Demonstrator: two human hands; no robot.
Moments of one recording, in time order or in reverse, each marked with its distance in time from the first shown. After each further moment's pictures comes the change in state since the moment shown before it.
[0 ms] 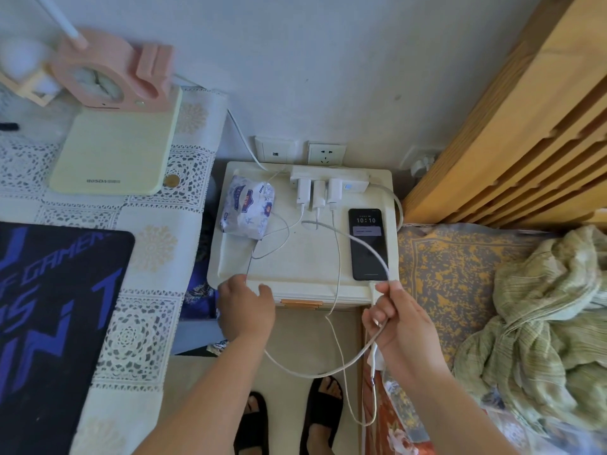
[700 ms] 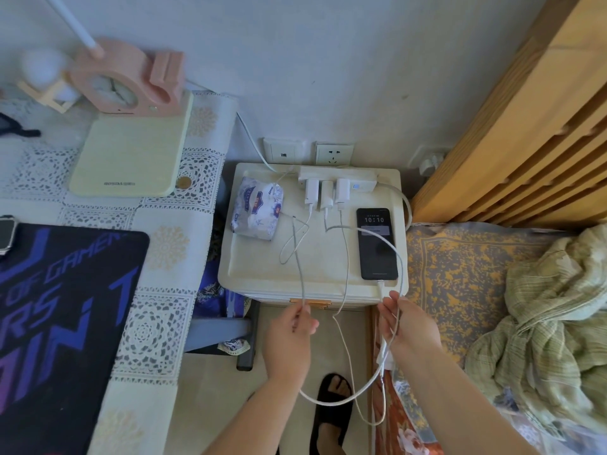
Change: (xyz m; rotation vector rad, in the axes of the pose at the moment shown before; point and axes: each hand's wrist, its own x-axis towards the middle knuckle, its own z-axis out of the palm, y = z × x) left_hand -0.069 -0.004 0.014 -0.400 -0.237 0.100; right_hand 0.030 0.010 -0.008 -0.147 0.454 0.186
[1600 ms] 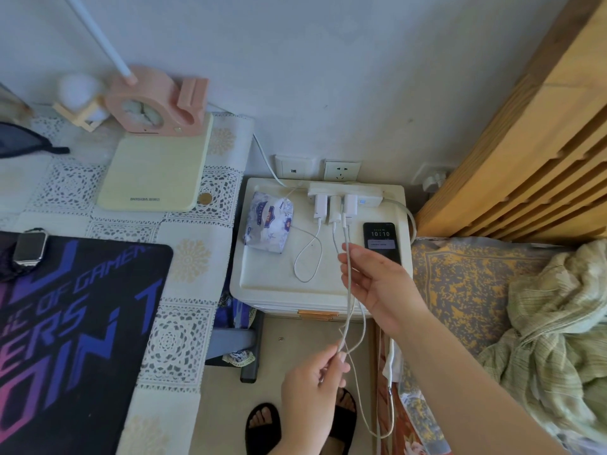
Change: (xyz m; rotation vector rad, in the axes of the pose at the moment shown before) left_hand -0.051 -0.006 -0.014 -0.058 -0.175 0.084; right_hand -0.058 -0.040 0.066 -0.139 -0.613 -0.161
